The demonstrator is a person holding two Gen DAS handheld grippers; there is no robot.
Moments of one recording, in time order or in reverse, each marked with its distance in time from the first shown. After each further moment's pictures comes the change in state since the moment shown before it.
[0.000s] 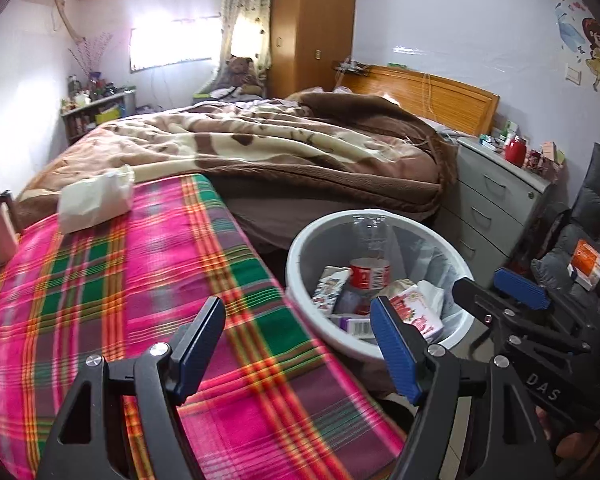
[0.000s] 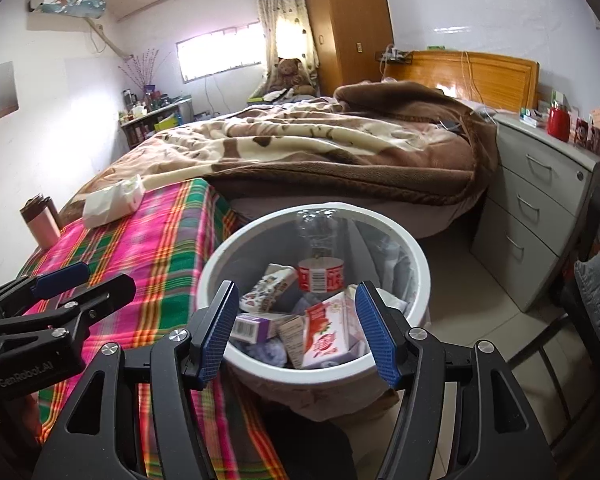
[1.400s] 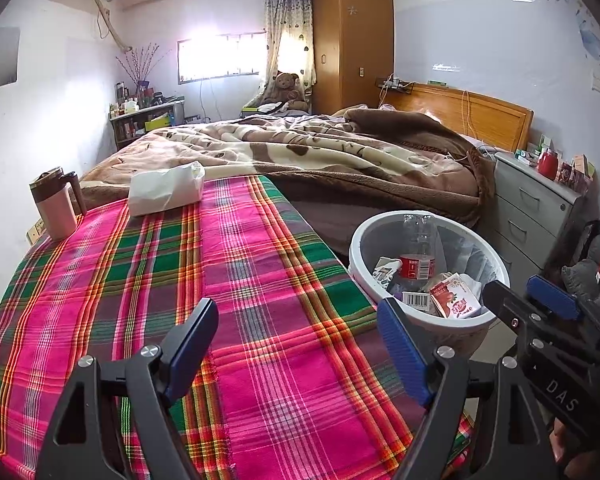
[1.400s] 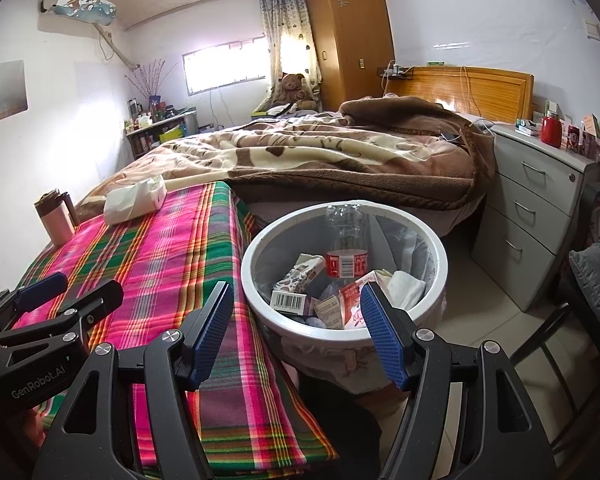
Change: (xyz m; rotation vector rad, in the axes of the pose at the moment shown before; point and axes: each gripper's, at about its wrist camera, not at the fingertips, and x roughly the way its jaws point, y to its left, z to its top) left arm -0.039 0.030 -0.039 -0.046 -0.067 0.155; right arm -0.022 0.035 -0.026 -0.005 -0.059 -0.021
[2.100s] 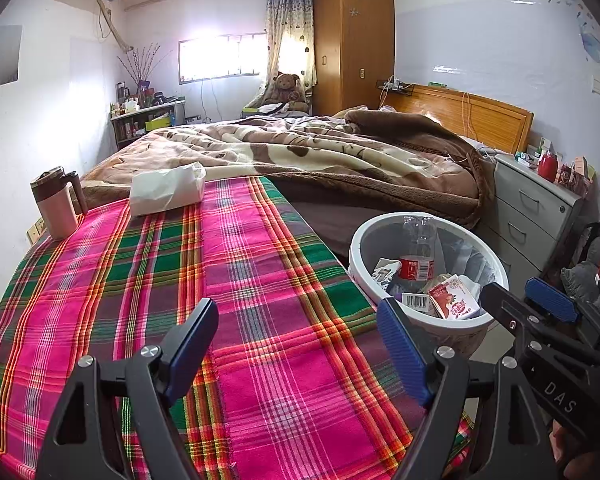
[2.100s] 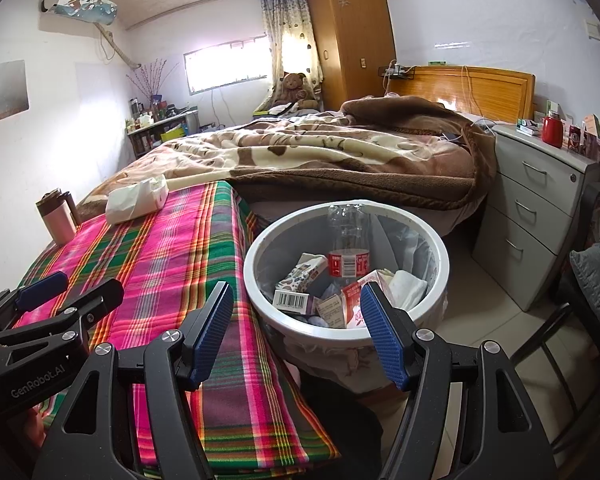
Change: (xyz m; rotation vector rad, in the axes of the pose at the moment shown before) left arm -0.002 -0.001 0.001 -0.001 0.000 0.000; right arm -0.001 0.003 -0.002 -0.002 0.004 0.003
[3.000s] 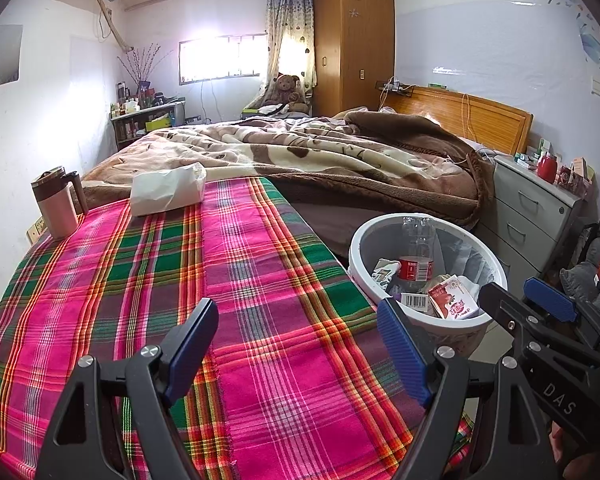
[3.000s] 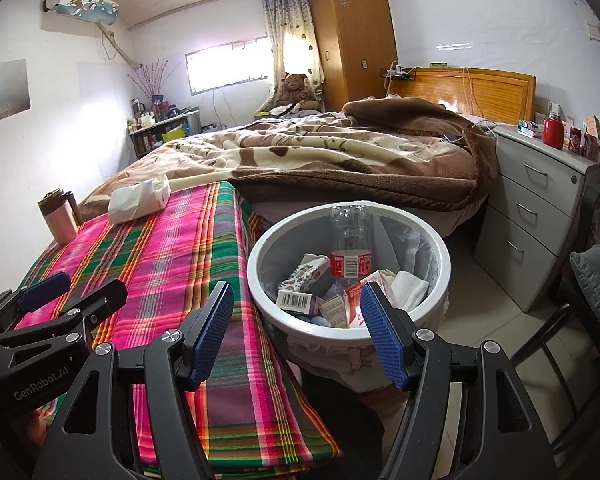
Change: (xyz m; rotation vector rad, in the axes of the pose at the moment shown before) left arm -0.003 -0.002 -0.001 -0.003 -0.007 -0.002; right arm -0.001 0.002 0.001 -0.002 -0.001 0.003
